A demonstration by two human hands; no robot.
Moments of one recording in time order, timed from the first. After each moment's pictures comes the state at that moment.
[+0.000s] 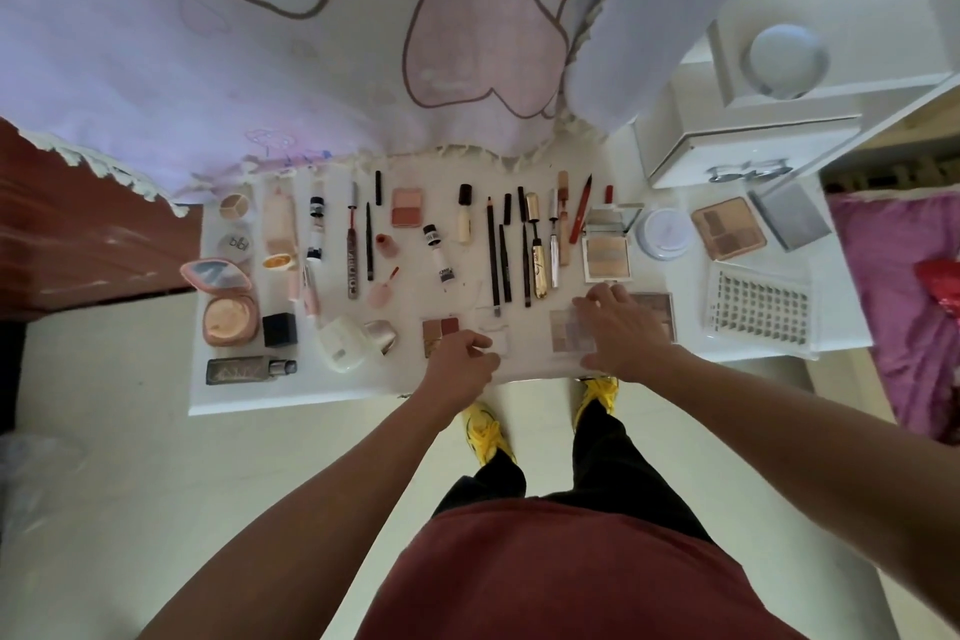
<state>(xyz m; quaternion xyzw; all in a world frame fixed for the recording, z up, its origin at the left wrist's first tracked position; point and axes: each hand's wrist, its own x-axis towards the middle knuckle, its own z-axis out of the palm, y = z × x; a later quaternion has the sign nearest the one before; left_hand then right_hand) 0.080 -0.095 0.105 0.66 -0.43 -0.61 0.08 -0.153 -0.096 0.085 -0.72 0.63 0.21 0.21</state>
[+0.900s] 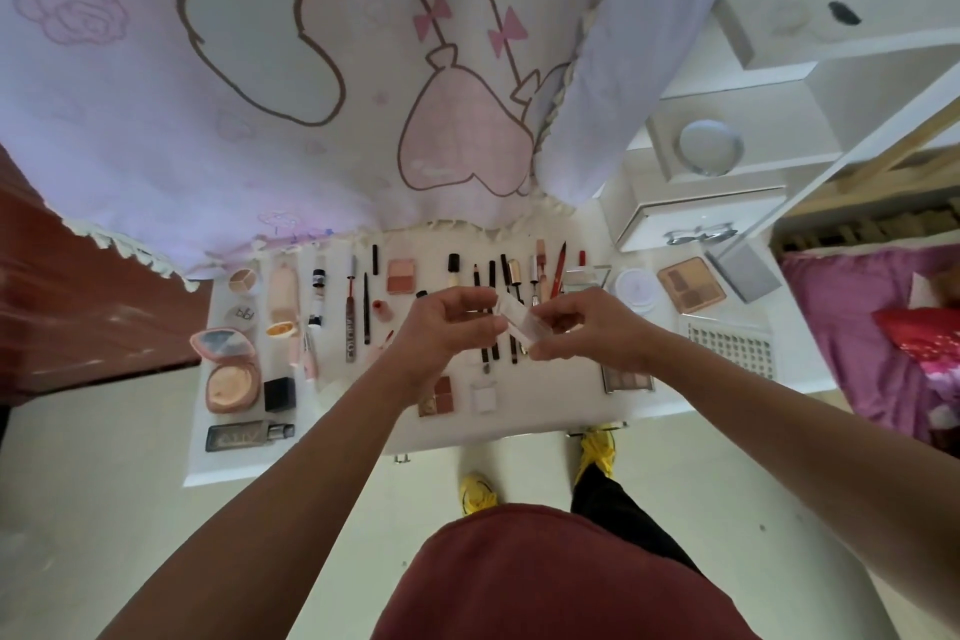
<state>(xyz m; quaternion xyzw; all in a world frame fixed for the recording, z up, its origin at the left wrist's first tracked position) 0.076 -0.159 0.205 0.49 -0.44 -0.71 0.26 -0.139 -0.127 0.218 -0.55 0.61 -0.16 0.54</state>
